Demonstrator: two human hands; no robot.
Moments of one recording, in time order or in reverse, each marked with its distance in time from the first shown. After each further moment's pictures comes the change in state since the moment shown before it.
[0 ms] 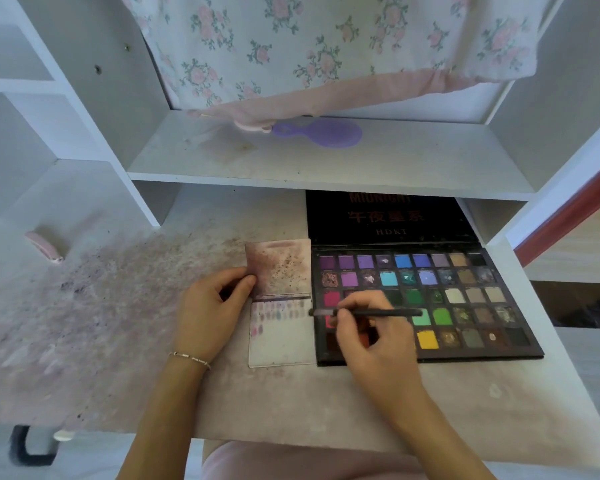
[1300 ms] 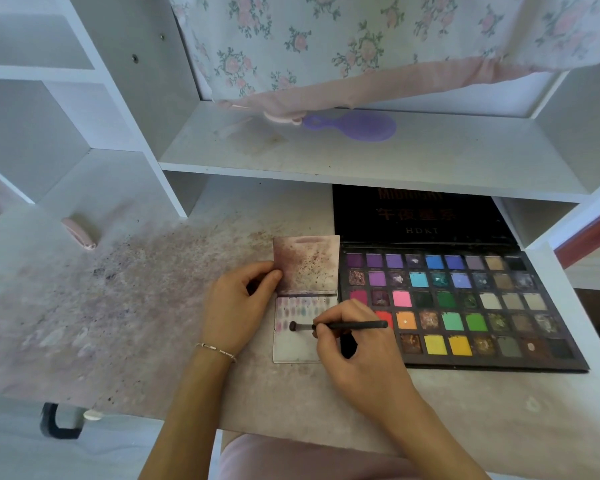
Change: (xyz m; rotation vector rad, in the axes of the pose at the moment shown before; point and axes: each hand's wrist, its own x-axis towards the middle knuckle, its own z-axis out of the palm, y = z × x) left_hand 0.000 -0.001 -0.001 -0.017 -0.006 0.033; right_hand -0.002 -0.005 0.031 -0.147 -0.242 0.020
